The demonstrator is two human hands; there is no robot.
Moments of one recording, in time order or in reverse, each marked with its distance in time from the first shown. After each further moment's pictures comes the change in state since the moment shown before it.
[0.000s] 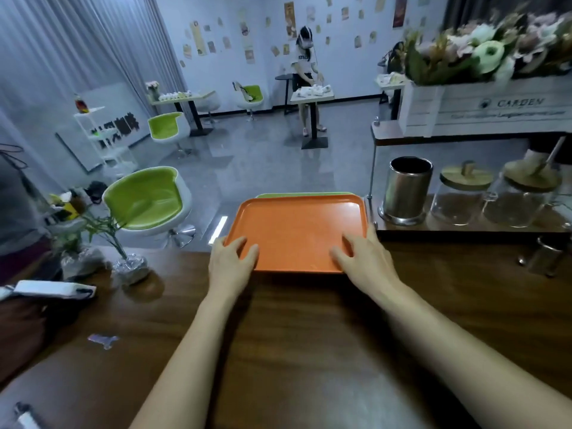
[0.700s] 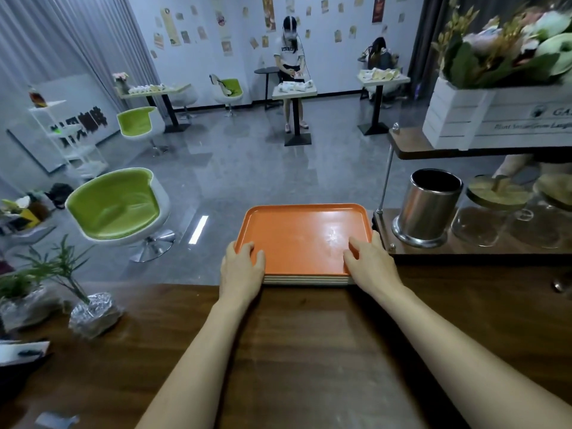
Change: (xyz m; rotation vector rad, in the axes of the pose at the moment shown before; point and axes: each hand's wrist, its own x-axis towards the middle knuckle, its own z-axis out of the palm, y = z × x) left_hand 0.097 0.001 0.051 0.111 -0.115 0.057; right_hand 0.107 0.004 0.047 -0.114 0.056 0.057
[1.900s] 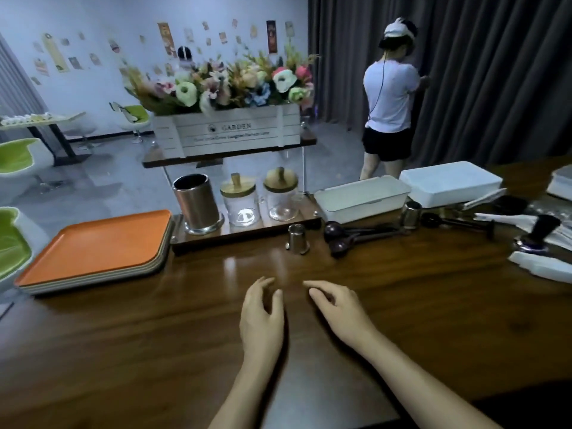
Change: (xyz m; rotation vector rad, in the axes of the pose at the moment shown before) left_hand -0.339 0.311 0.229 -0.549 -0.035 0.206; right_hand -0.213 0.358 -0.180 0.574 0.029 -0.032
